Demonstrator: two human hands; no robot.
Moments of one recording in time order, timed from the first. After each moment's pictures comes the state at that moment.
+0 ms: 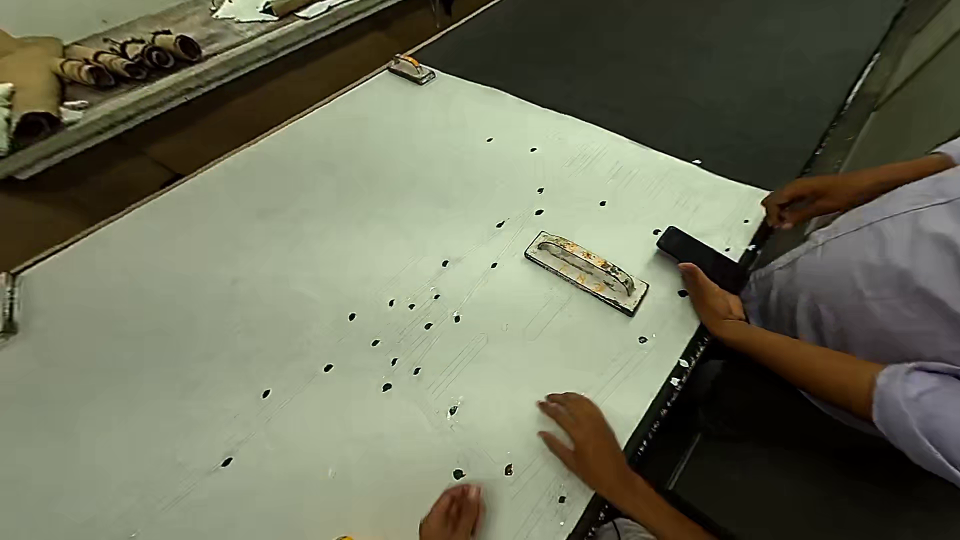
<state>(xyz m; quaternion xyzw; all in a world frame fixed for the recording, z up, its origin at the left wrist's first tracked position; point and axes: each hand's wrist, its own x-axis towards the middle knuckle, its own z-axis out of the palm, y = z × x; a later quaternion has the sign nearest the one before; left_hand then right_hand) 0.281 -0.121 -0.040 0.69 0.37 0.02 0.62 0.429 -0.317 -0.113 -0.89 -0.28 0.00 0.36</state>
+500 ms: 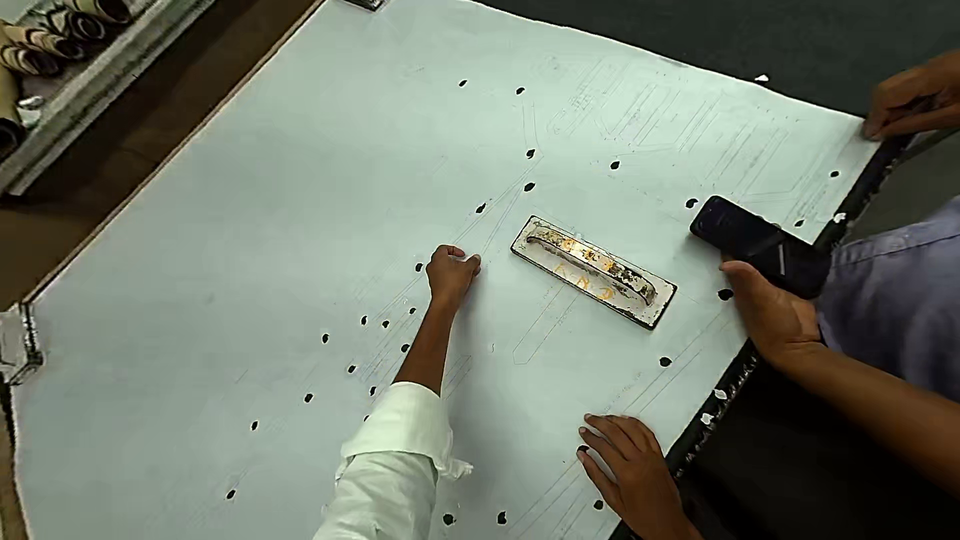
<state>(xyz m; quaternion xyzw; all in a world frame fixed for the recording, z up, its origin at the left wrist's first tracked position) 0.708 -0.052 -0.079 0.85 0.33 -0.05 0.41 0.447 -0.366 -0.142 -0.92 -0.23 -0.08 0.32</state>
